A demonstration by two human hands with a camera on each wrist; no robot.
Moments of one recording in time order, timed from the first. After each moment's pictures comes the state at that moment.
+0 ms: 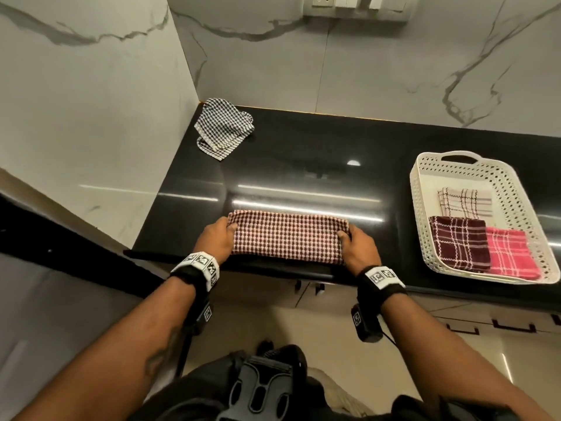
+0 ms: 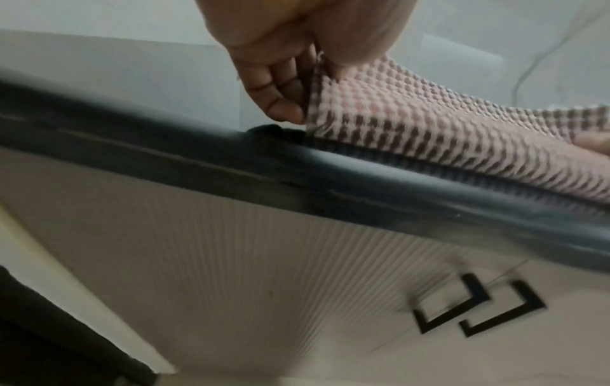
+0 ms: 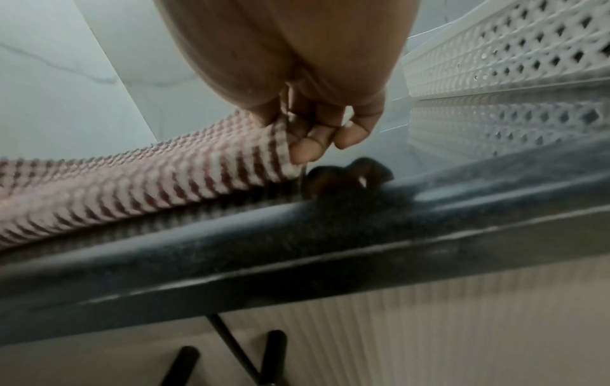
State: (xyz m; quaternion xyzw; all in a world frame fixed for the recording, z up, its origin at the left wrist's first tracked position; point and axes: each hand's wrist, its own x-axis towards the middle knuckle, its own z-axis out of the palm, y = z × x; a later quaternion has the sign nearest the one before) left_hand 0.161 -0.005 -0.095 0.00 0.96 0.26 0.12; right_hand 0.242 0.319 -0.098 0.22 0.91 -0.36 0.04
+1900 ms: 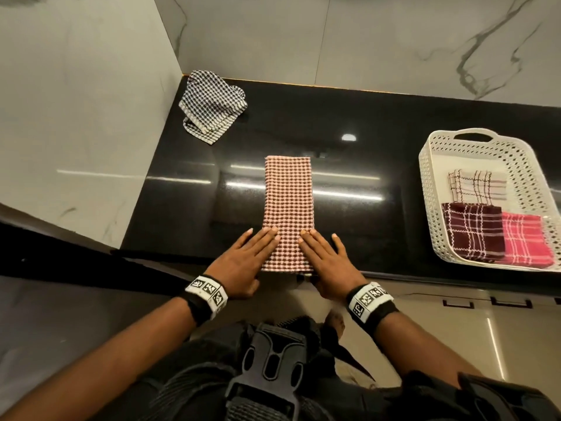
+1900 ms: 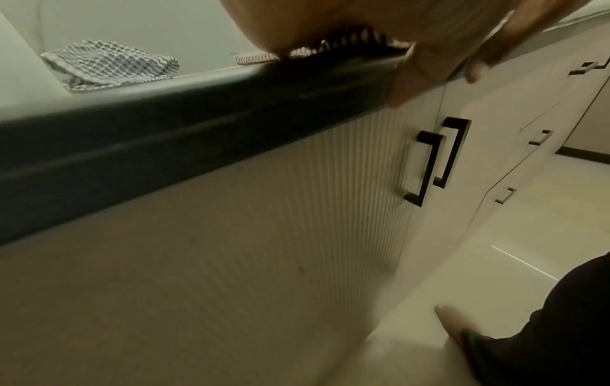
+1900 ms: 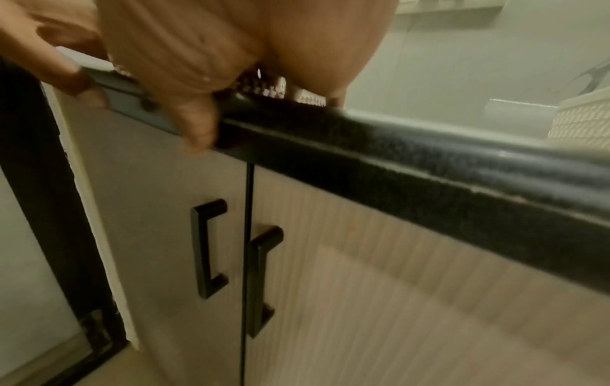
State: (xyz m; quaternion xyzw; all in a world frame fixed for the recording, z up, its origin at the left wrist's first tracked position) left_hand 0.202 0.009 -0.132 0.46 0.88 -0.01 0.12; right_hand 0.277 0.270 -0.134 -0.16 0.97 -0.10 0.12
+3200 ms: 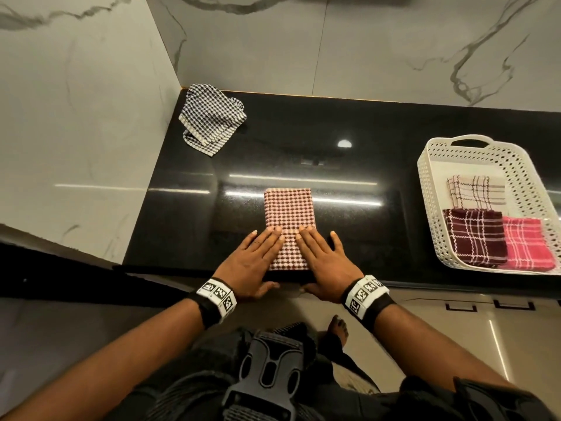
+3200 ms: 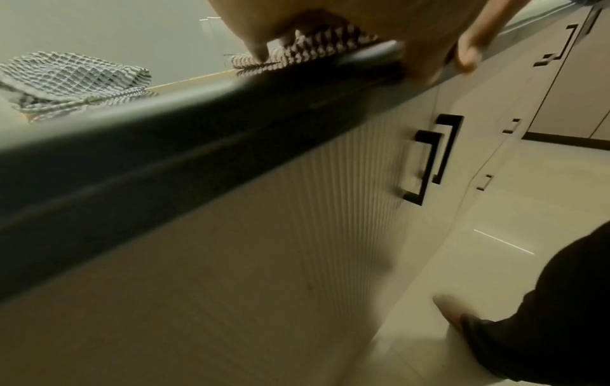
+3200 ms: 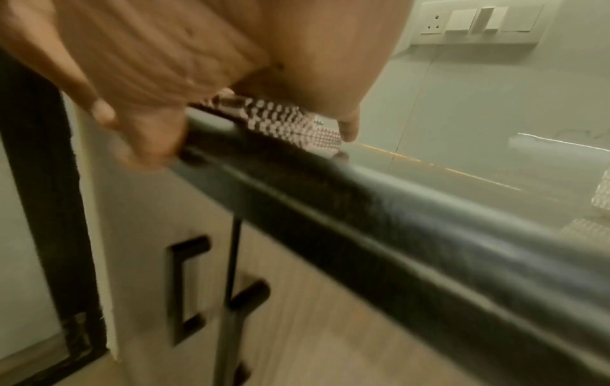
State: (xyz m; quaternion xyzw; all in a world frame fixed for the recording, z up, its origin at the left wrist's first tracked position) left_hand 0.183 0.017 -0.138 0.46 0.88 0.01 0.07; right_hand 0.248 0.259 -0.125 -0.16 0.98 -0.03 0.15
